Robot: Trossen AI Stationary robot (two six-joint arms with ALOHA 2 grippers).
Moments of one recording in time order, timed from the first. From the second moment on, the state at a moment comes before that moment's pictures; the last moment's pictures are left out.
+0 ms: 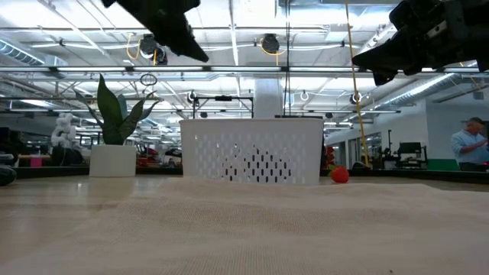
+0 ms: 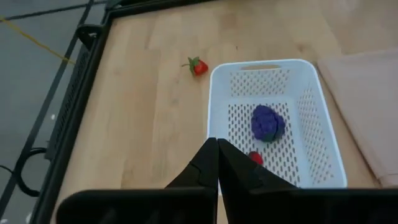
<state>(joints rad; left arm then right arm) 0.23 1.24 1.04 -0.44 0.12 0.29 -0.04 0.57 0.20 0.23 -0.06 -0.01</state>
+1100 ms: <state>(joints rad) 0.01 0.64 0.34 0.28 0.09 0.20 -0.04 0.58 0.21 0.25 -0.06 0.03</state>
